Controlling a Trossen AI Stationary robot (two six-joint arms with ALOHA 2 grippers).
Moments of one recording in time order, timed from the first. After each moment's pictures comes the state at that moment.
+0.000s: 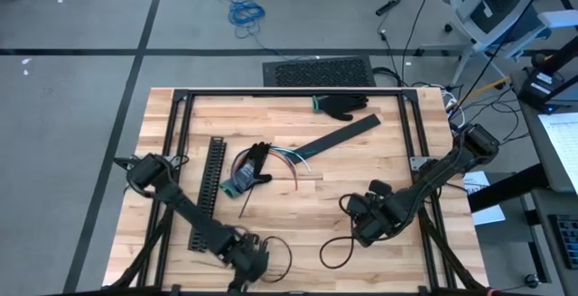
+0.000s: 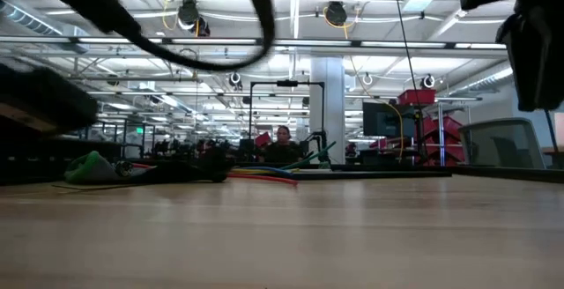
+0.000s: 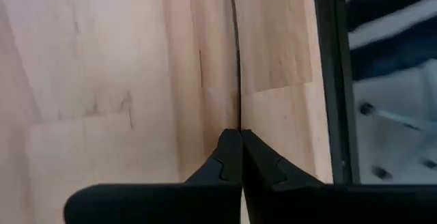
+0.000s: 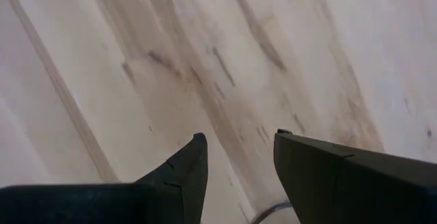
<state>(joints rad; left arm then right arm) -0.62 2.04 1.20 -0.40 0.08 -0.54 0.65 1.56 1.09 -1.03 0.29 1.10</state>
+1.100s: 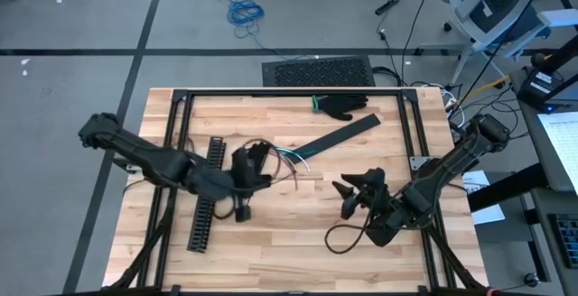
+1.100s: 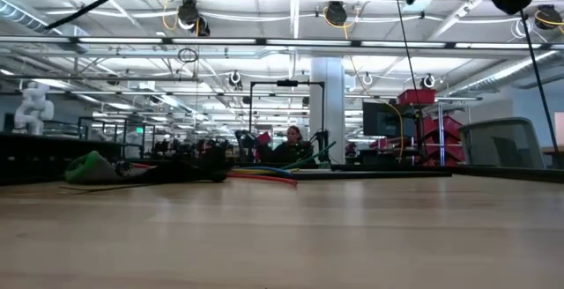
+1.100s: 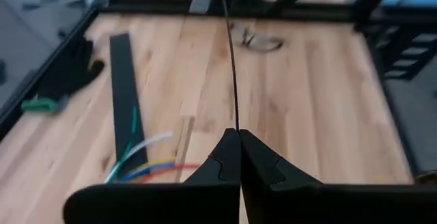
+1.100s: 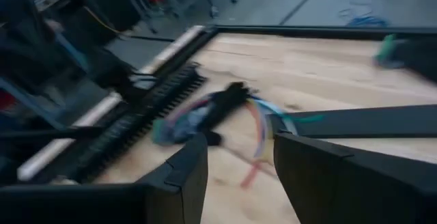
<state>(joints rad) -0.43 1.27 1.21 -0.53 -0.44 -0.28 0.68 1.39 1.02 -0.59 1.15 1.40</state>
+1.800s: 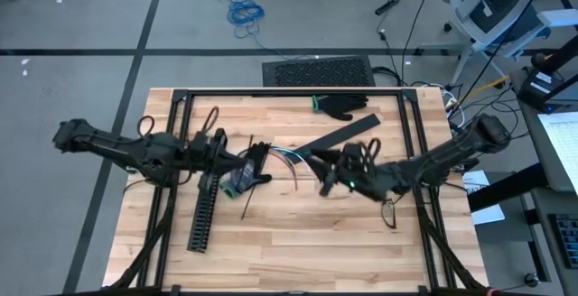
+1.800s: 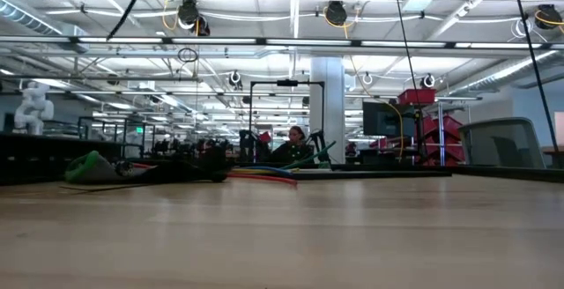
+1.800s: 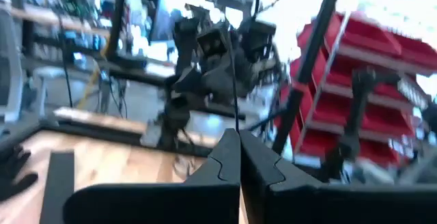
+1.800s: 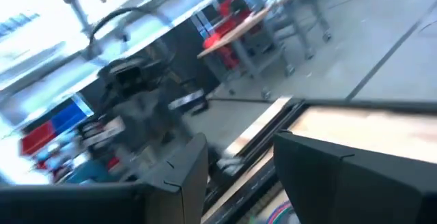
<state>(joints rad) -0.20 0.76 0.56 0.36 -0.10 -0.22 0.38 1.39 0.93 0.50 0.90 0.60</state>
